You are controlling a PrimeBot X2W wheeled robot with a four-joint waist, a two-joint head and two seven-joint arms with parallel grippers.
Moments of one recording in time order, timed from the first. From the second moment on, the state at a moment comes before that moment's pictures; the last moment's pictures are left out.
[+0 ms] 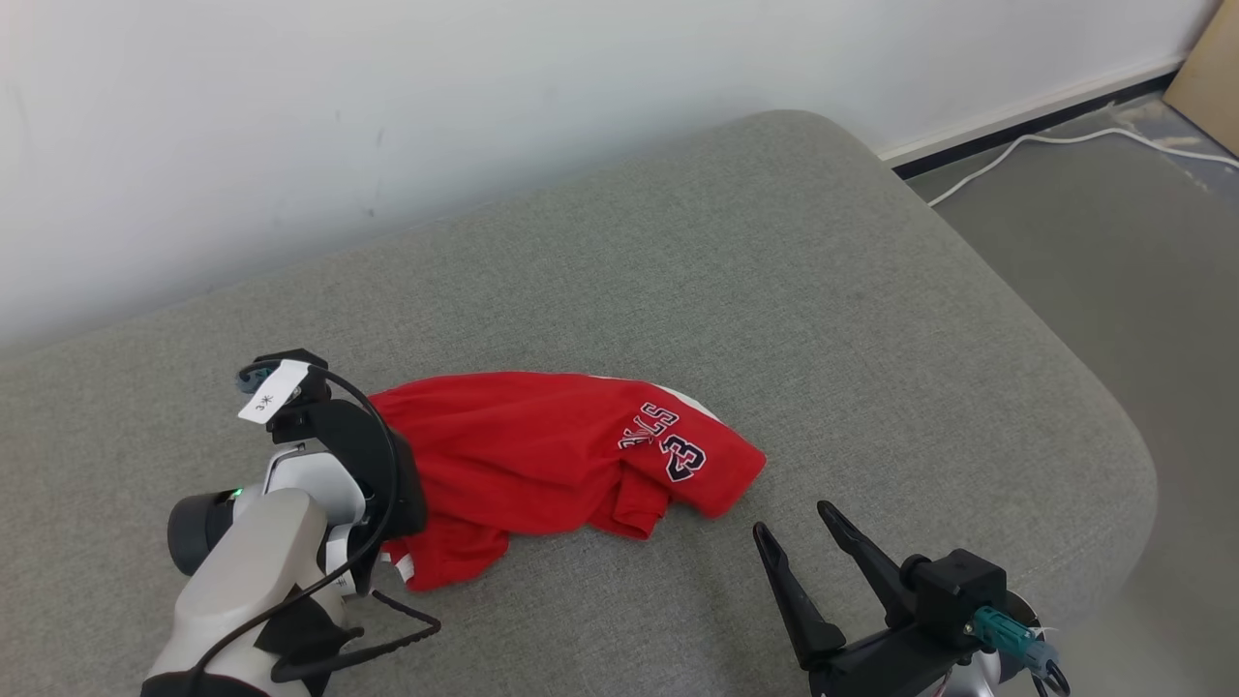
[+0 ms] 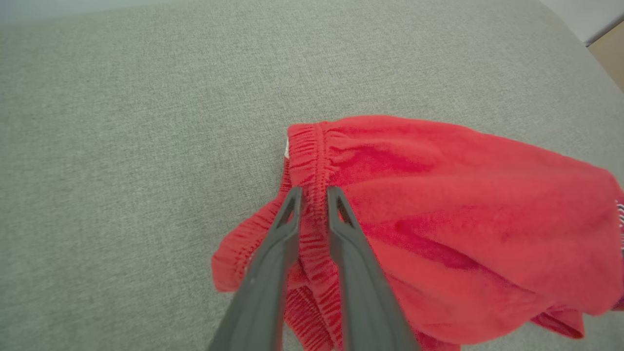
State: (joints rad) left arm -0.78 0.09 -0.55 1.05 -0.61 0.12 0.22; right arm -0.07 -0.16 0.42 0.12 0.43 -0.04 -0.12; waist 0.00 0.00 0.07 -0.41
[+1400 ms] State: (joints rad) left arm -0.27 0.20 -0.57 0.62 -0.57 0.12 -0.16; right arm 0.02 -0.21 0.36 0.09 0.45 -0.07 -0.14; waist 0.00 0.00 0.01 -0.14
